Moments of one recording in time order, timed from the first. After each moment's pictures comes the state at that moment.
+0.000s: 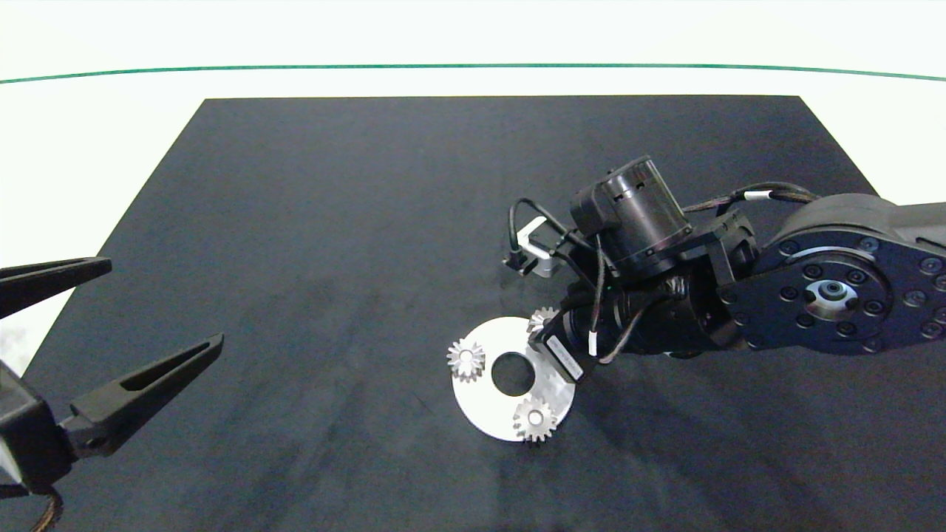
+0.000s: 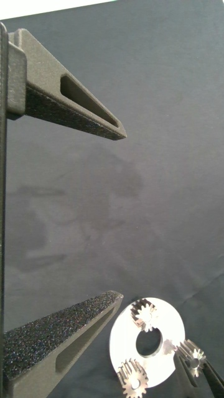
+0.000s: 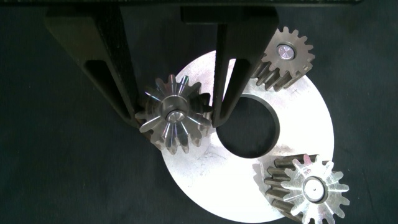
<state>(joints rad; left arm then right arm) -0.60 0.88 -0.71 -0.05 0.26 0.28 0.75 1.87 -1.46 0.34 -0.21 -0.20</state>
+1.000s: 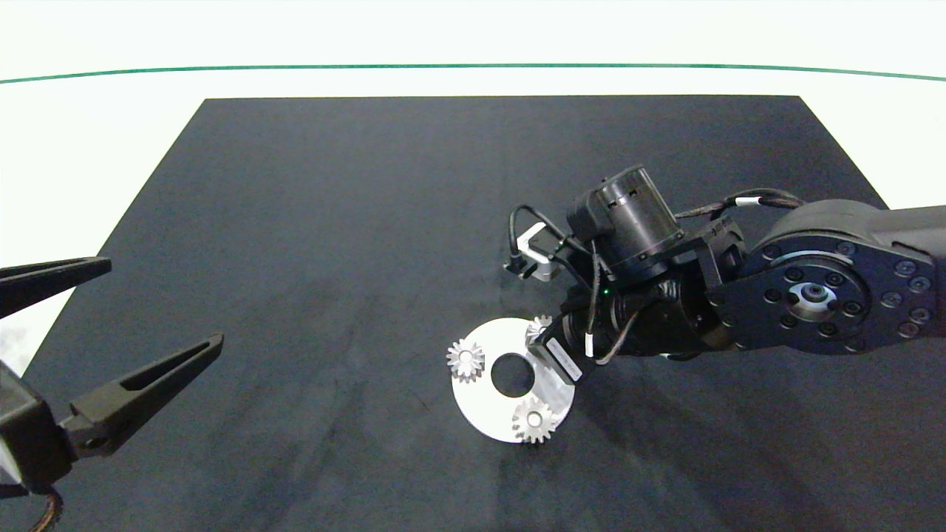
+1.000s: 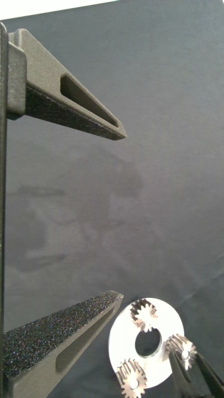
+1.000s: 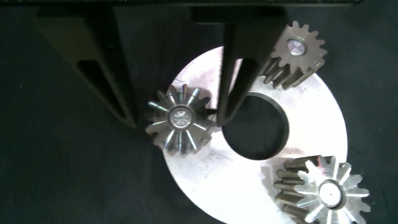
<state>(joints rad) -0.60 0.88 -0.71 -0.05 0.26 0.28 0.74 1.88 -1.45 0.34 -0.21 -0.19</state>
